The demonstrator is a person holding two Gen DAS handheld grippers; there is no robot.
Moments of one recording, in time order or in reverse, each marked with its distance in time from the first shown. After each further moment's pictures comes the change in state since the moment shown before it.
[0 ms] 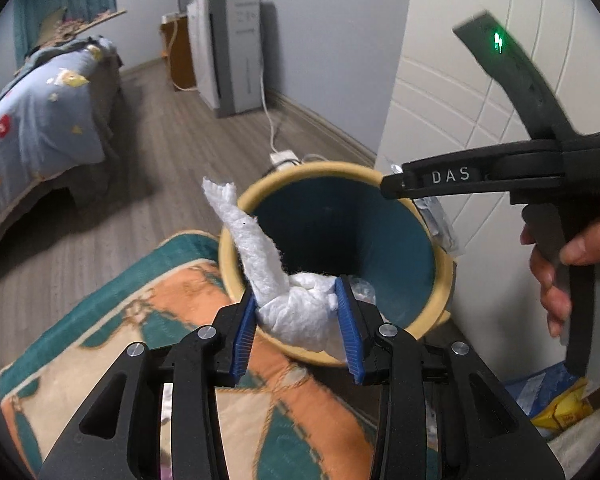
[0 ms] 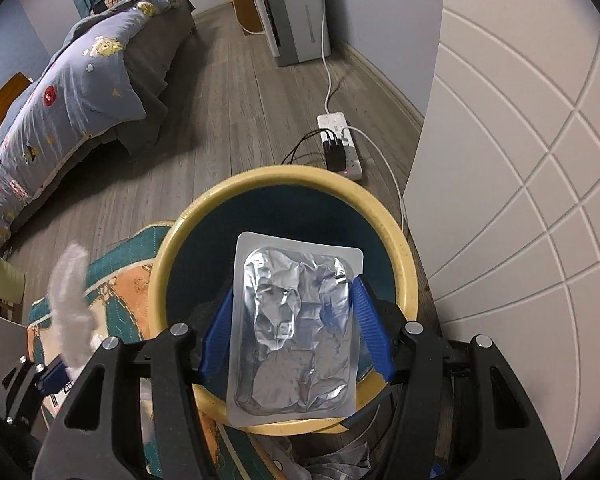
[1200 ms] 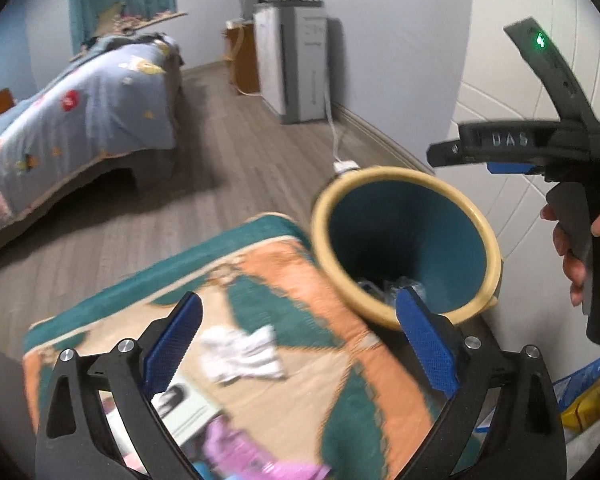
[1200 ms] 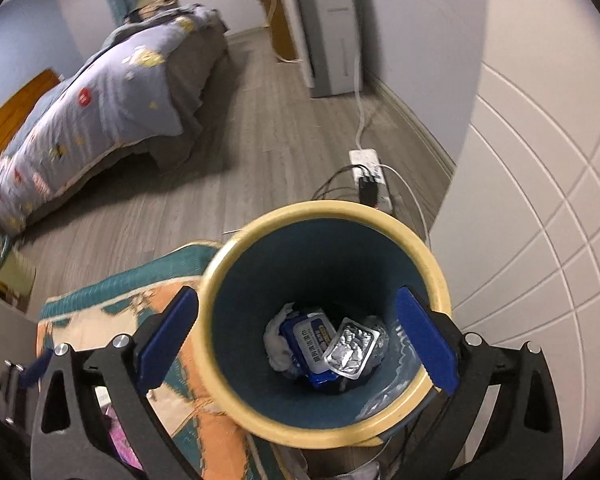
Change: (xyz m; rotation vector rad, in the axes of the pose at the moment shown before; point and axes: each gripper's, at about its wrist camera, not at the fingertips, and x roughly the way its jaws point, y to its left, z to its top) left arm -0.060 0.052 -0.039 -0.132 -0.073 0.186; right arm -0.030 0.044 0.002 -0.103 -0.120 0.065
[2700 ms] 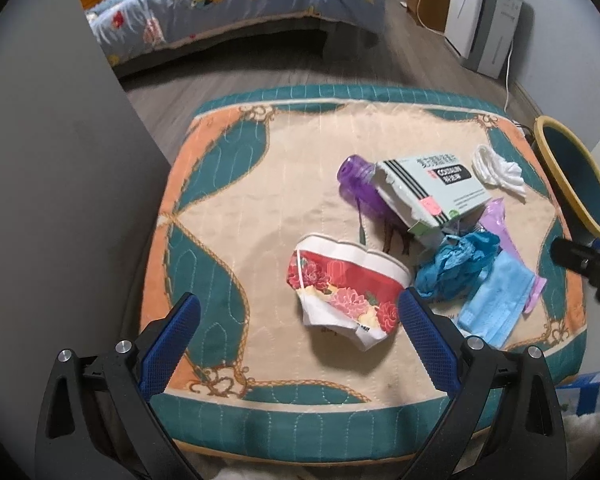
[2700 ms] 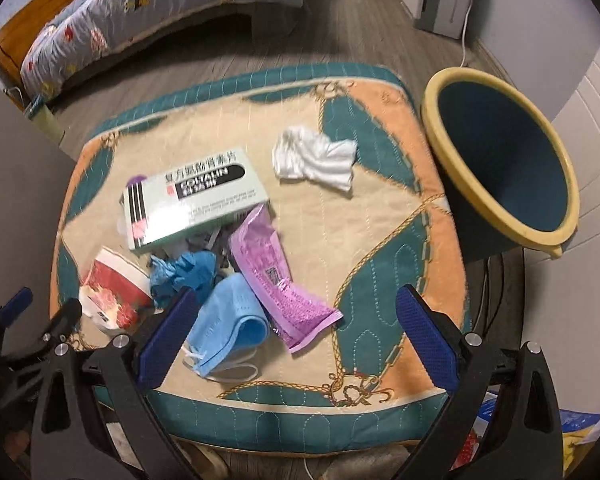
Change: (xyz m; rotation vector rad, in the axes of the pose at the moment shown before) left arm -0.090 0.173 -0.188 -0.429 0.313 0.343; right arm -0.002 0.206 -0.182 -0.245 0.288 0.038
